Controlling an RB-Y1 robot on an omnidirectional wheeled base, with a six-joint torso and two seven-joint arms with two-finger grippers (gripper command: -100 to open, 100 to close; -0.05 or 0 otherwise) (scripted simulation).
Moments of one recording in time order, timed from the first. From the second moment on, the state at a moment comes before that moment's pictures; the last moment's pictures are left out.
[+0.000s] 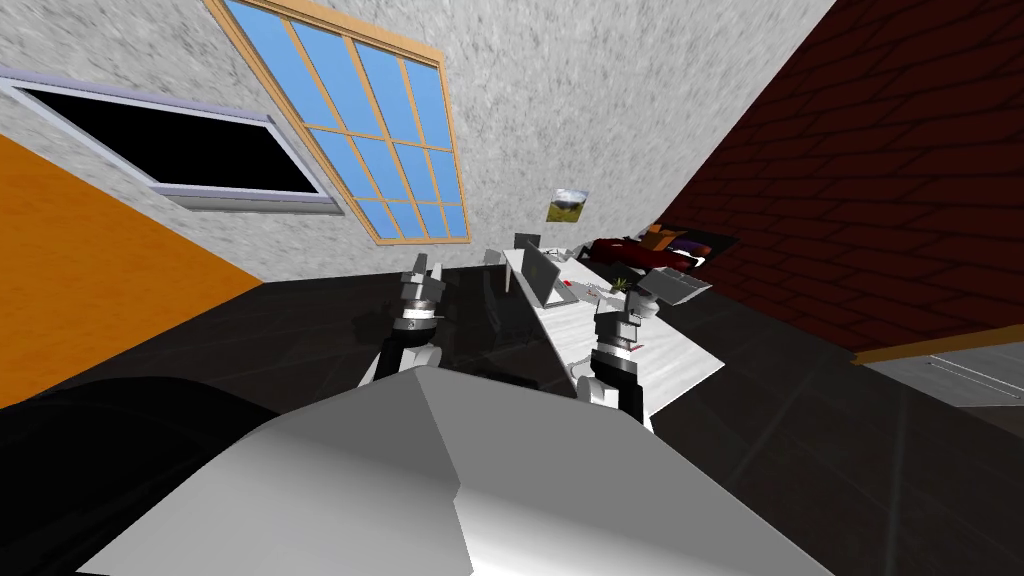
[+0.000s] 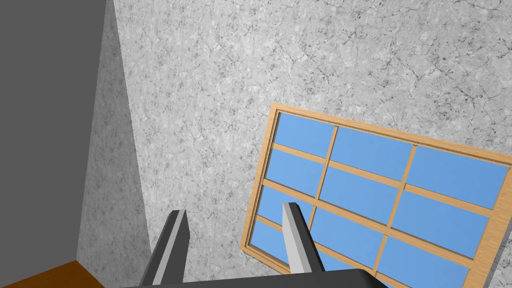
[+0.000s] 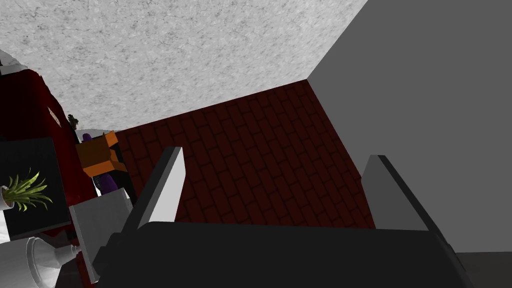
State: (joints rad) left arm 0.54 0.03 -0.02 -2.33 0.05 -0.41 0.08; right arm 0.51 0.02 0.03 -2.23 -0.02 -0.36 -0.04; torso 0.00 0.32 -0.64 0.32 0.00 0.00
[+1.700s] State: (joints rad) left arm 0.54 0.03 -0.02 -2.33 0.05 -0.41 0.08; right arm 0.52 -0.31 -0.08 -2.18 0.18 -0.33 0.08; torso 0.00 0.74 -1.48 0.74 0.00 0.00
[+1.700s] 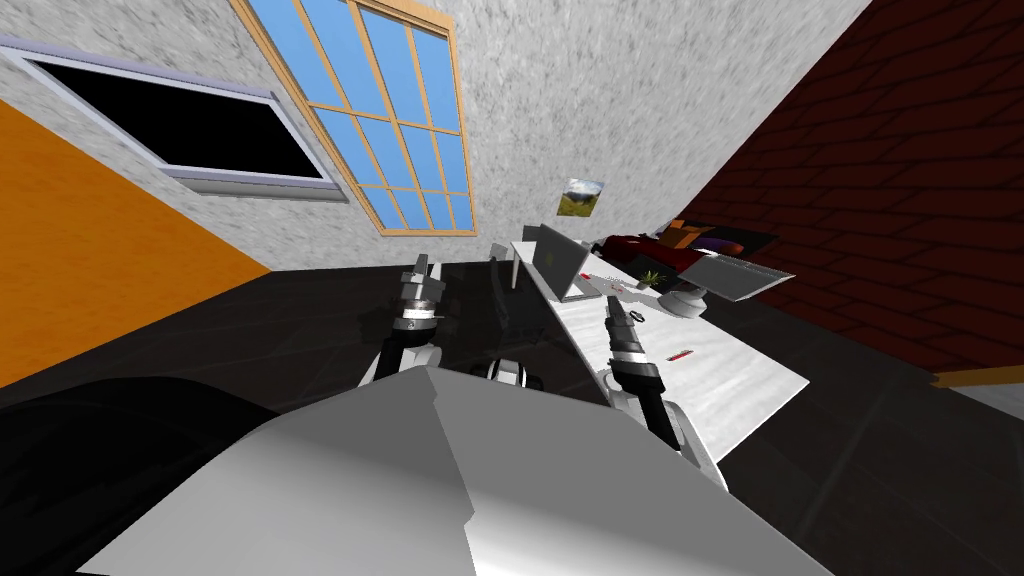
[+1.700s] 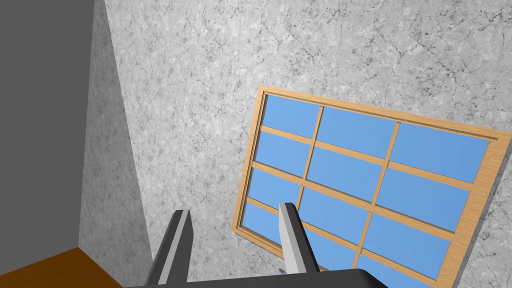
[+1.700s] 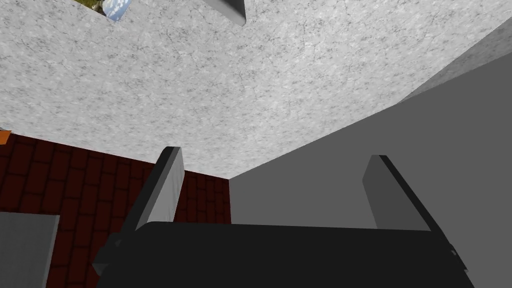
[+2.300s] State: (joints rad) left arm 0.54 0.03 -0.02 -2.33 0.05 -0.41 0.08; right arm 0.52 -0.44 -0.17 -2.14 0.33 -0.32 0.18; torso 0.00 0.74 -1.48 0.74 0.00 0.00
